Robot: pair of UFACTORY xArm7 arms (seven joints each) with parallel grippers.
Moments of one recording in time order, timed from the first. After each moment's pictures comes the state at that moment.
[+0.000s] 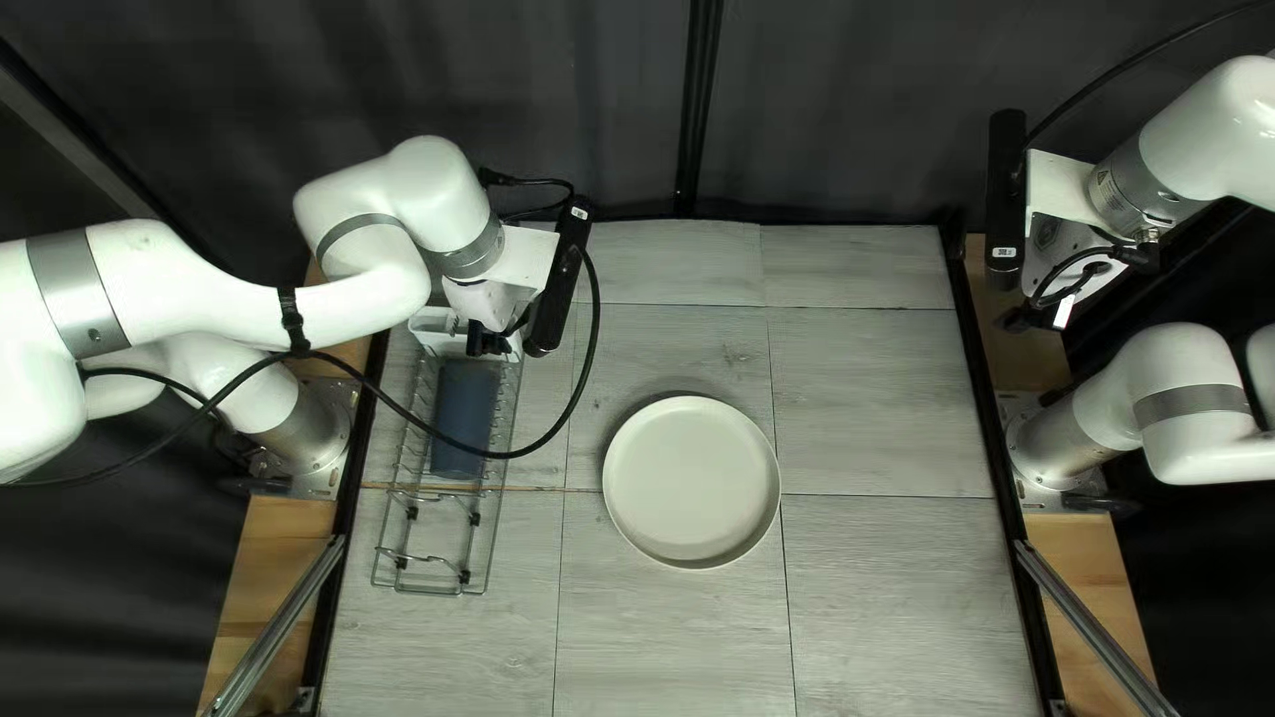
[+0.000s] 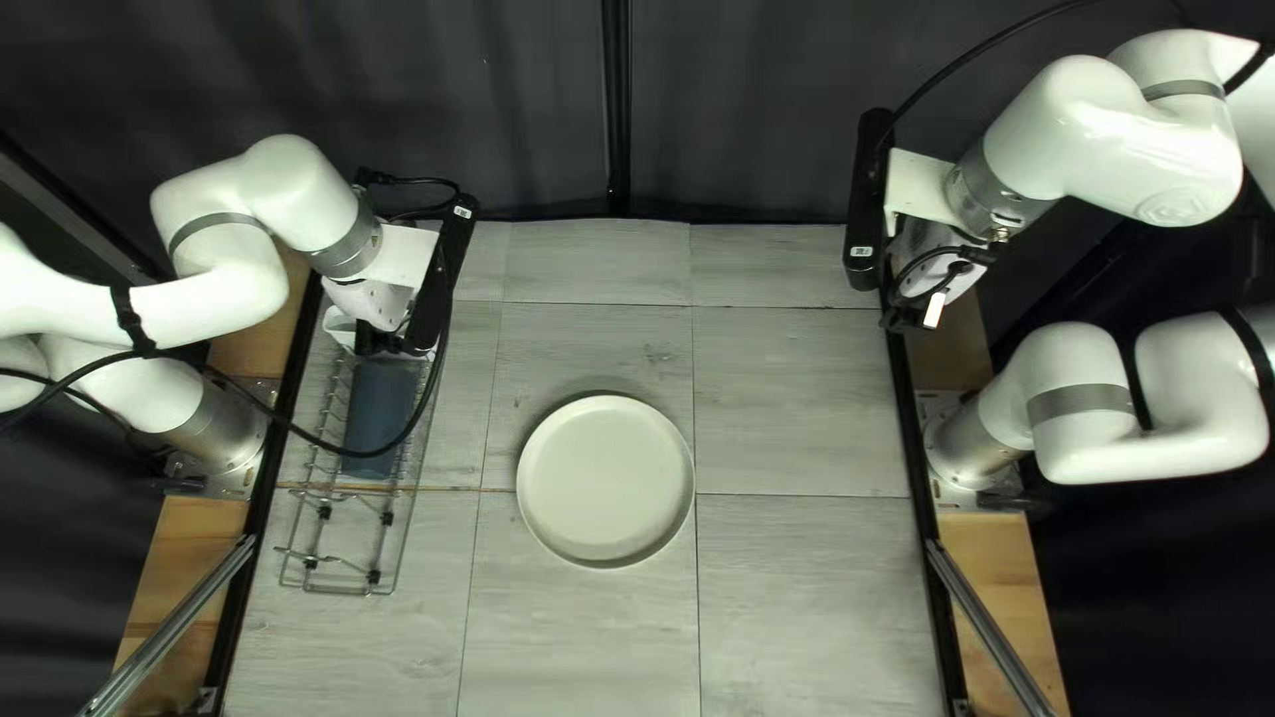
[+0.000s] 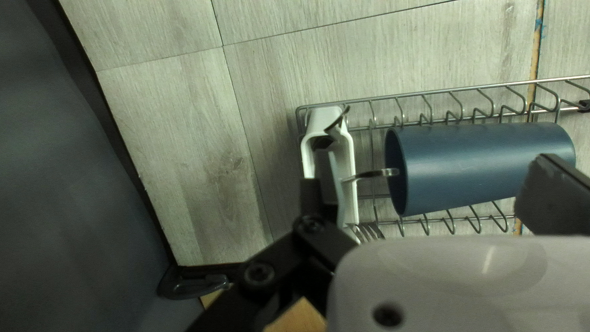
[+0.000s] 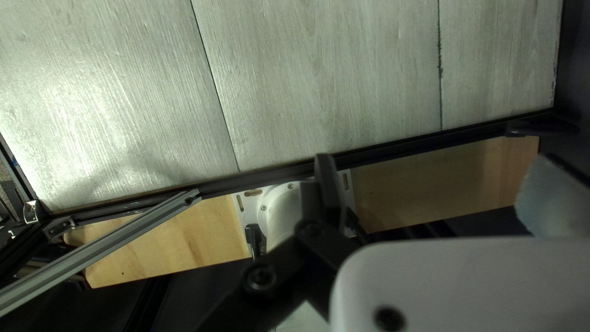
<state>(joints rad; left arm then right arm) 0.95 -0.69 -0.58 0.62 -0.36 1.13 0.77 -0.03 -1.04 -0.14 0.67 -0.18 1.58 0.07</state>
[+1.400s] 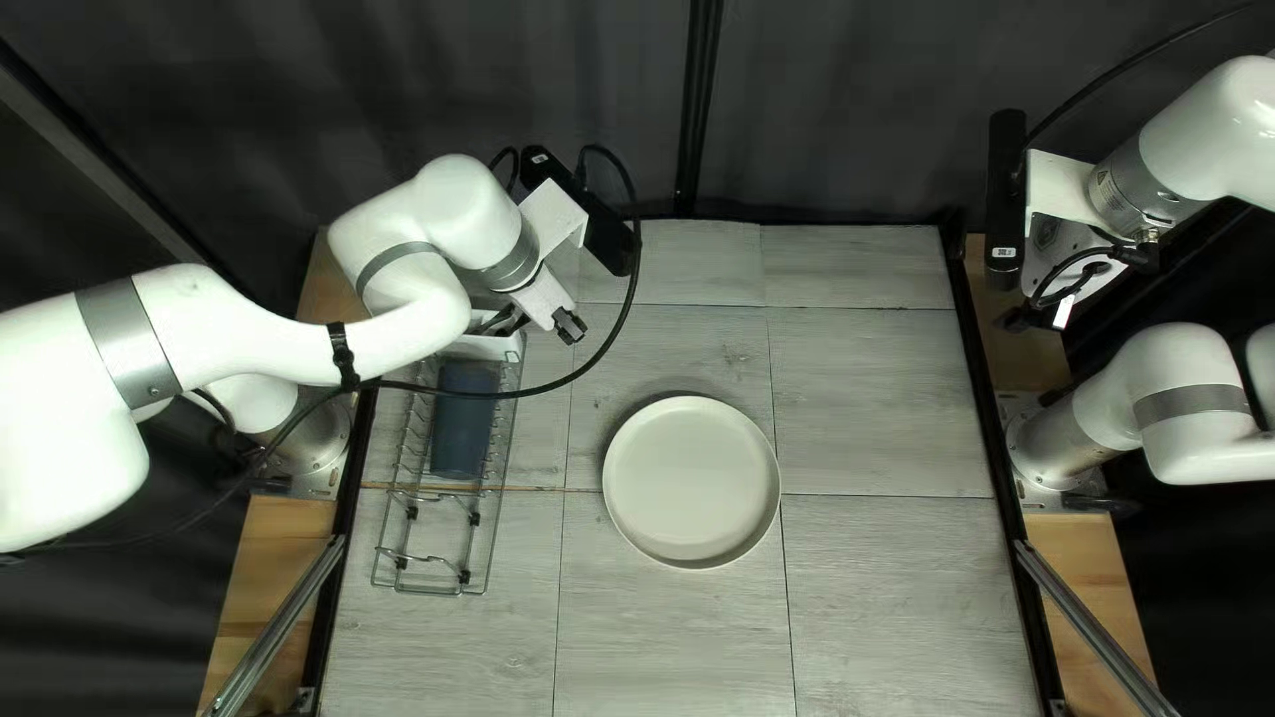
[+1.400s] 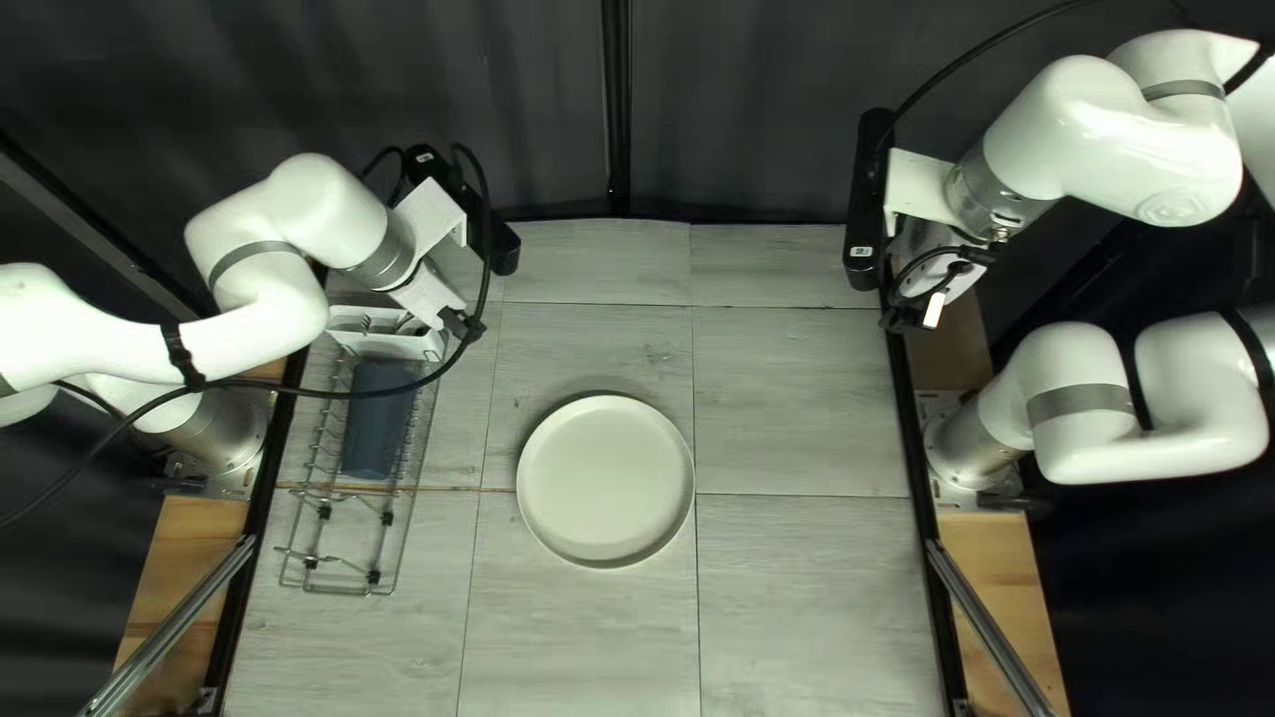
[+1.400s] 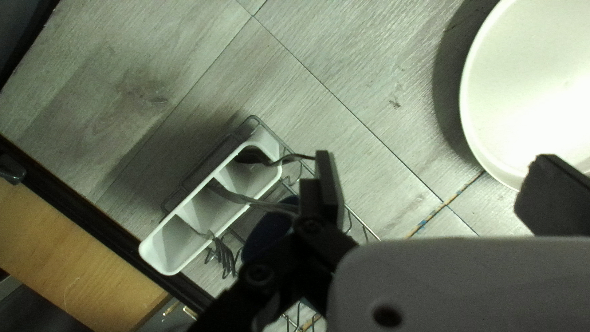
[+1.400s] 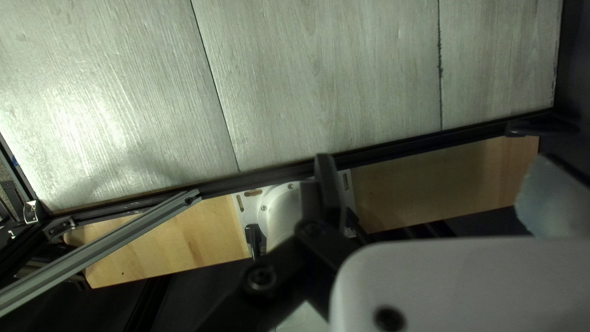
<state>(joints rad) 1.19 -0.73 -0.84 0.68 -0.51 1.02 -0.14 -0.03 -1.04 -0.14 0.67 -0.18 1.58 0.07</state>
